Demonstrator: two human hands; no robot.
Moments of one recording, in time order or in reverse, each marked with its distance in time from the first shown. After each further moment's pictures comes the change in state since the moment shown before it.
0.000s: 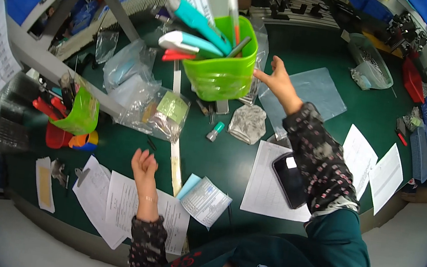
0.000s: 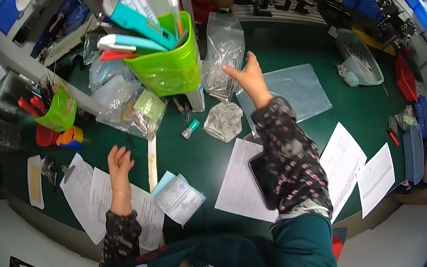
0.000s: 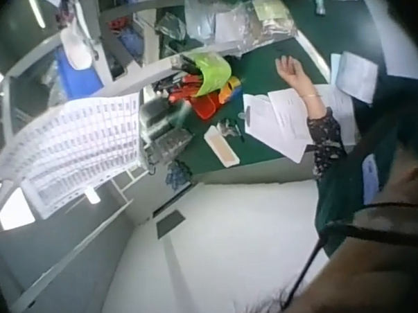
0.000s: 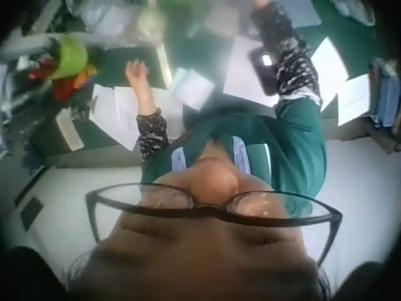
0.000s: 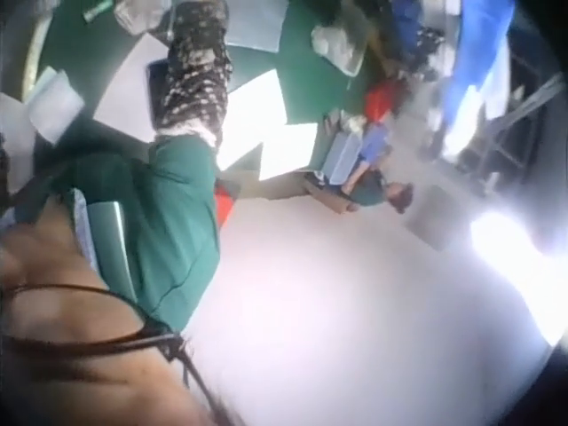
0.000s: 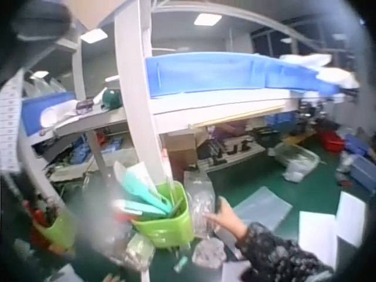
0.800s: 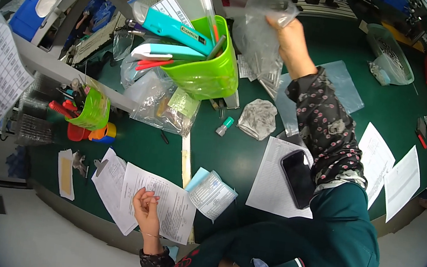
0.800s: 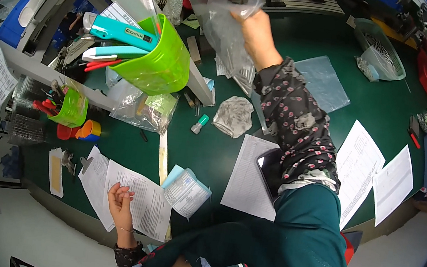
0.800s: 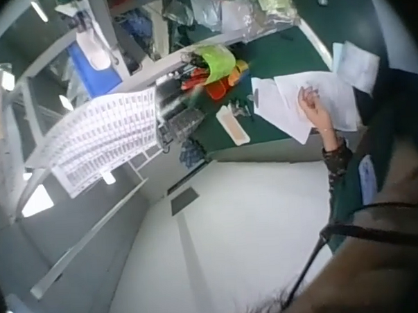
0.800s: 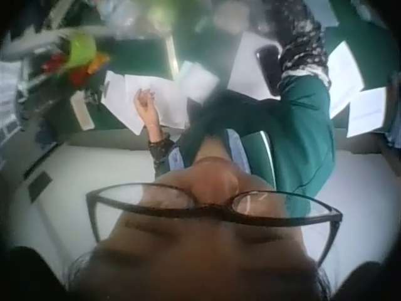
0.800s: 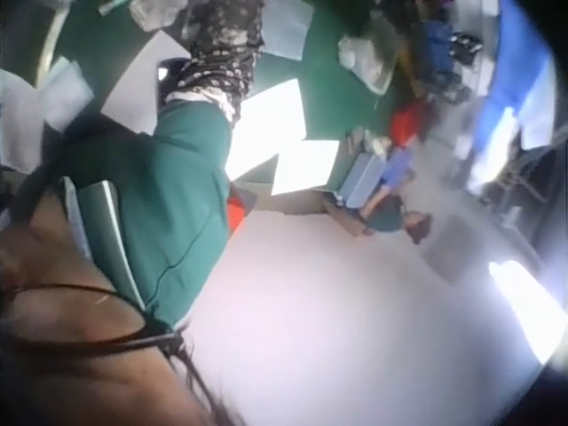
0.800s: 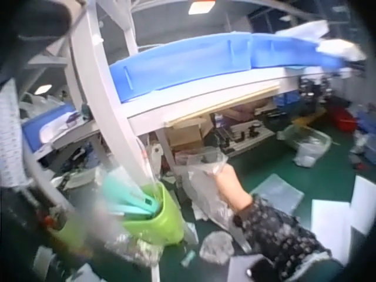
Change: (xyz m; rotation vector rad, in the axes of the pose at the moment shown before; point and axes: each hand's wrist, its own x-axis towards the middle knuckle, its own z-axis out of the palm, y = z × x) left_hand -0.101 0.021 -0.048 0.335 0.093 0.155; right_hand 0.055 -0.060 -0.011 0.983 -0.002 -0.136
